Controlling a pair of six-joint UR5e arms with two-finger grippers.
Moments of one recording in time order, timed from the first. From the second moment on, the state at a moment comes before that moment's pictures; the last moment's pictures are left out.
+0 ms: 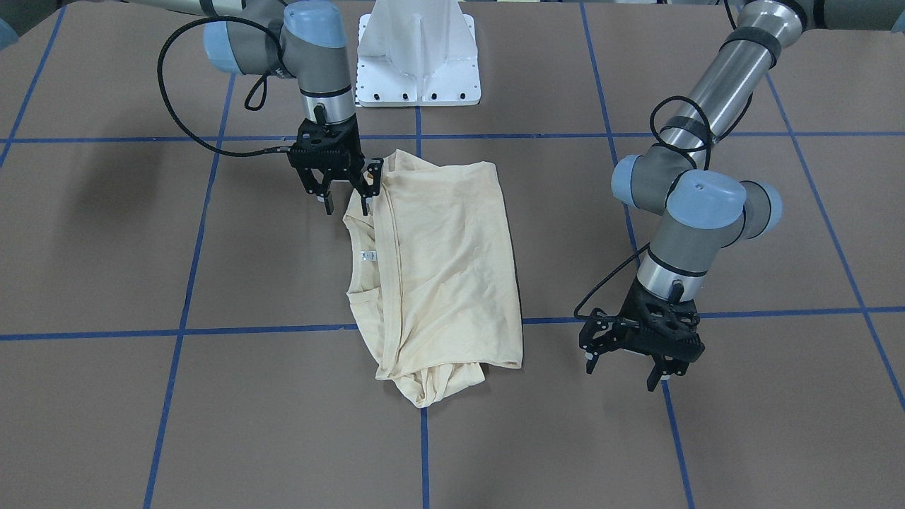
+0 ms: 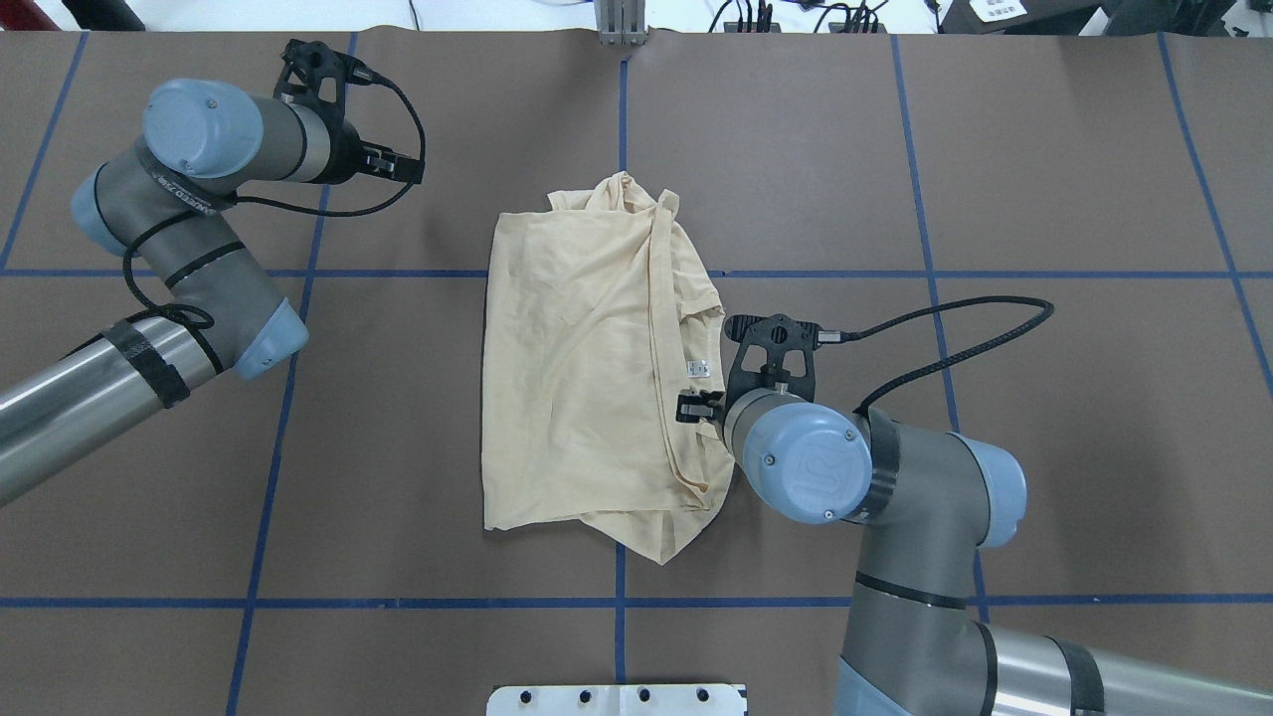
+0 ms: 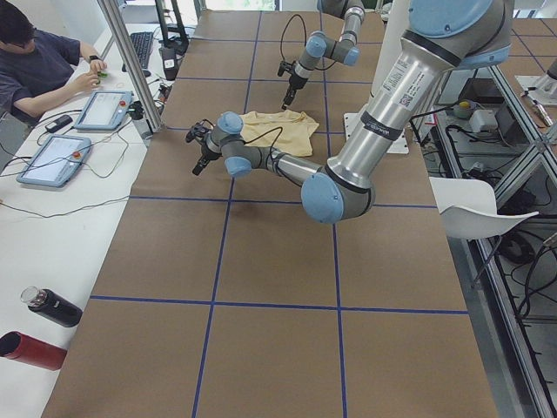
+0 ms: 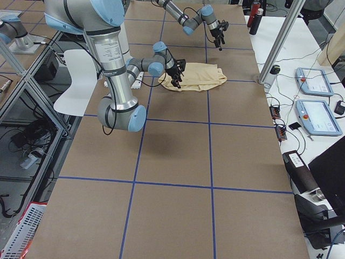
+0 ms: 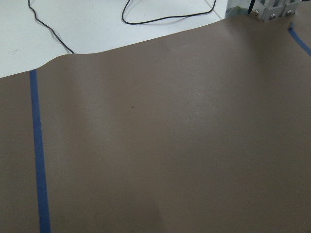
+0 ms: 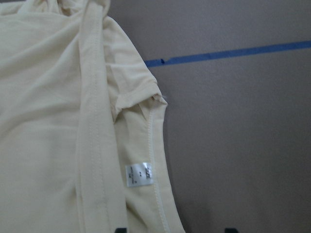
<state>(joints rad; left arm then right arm) -0.85 -2.17 -1.20 -2.42 -1.74 -0.74 0.35 -1.08 1.82 -1.45 1.38 1.43</state>
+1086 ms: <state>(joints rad) -0.85 -2.17 -1.21 -2.42 -1.75 -0.74 0.38 -0.81 1.50 -1.65 1.45 1.26</state>
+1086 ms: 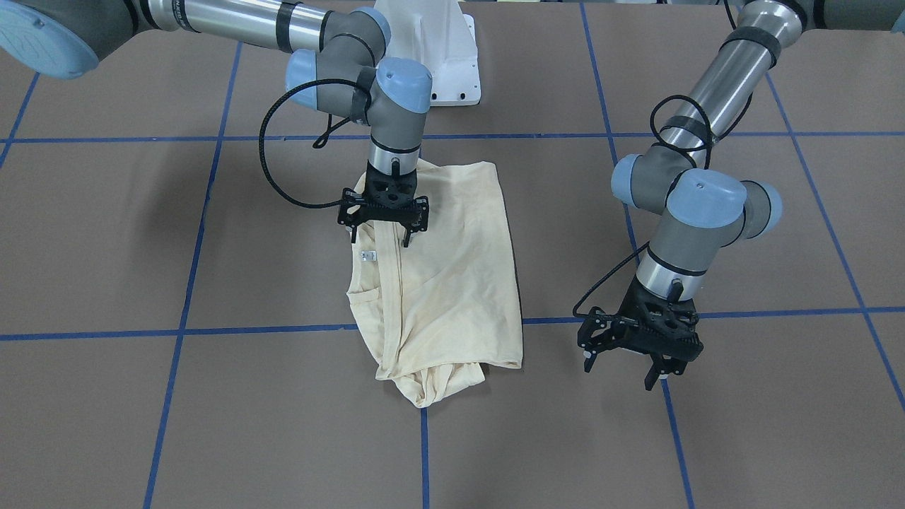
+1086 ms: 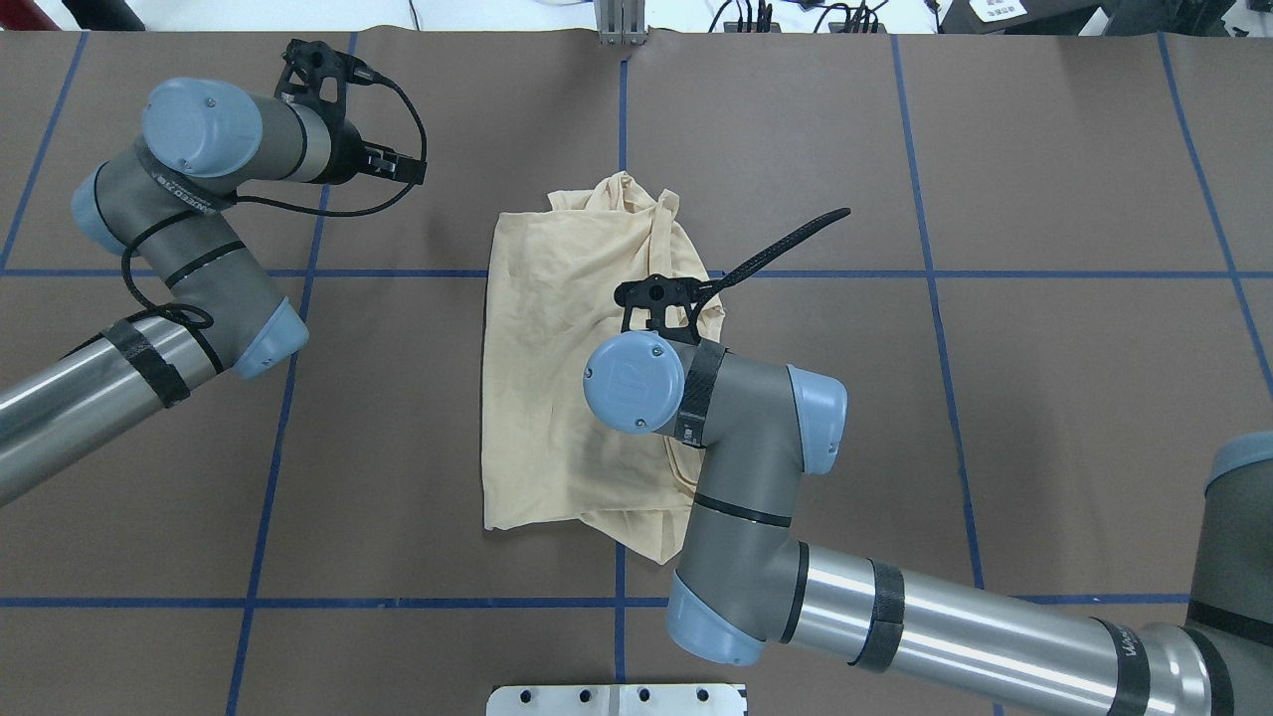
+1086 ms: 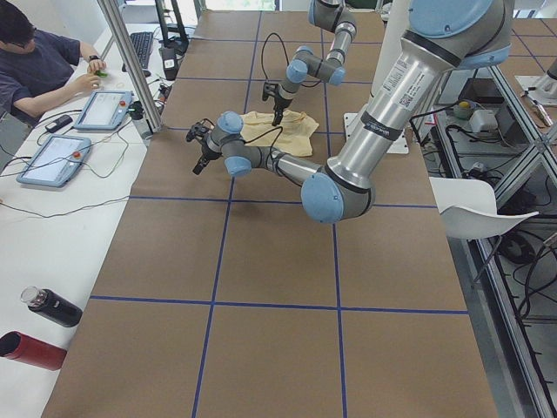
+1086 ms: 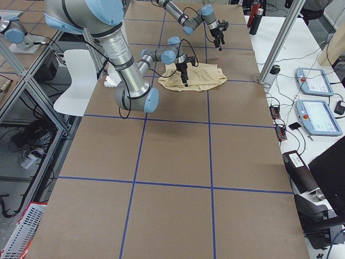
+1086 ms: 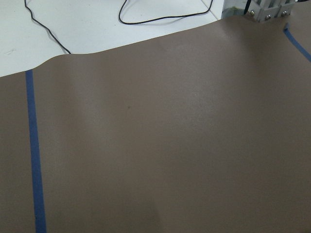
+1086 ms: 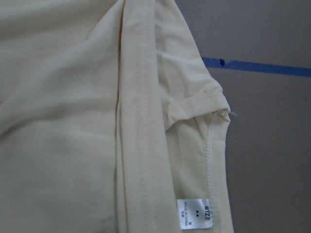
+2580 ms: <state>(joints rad) -0.85 -2.16 -1.21 -2.43 -1.75 -0.74 0.48 -0.94 1.75 -1.73 1.51 1.07</state>
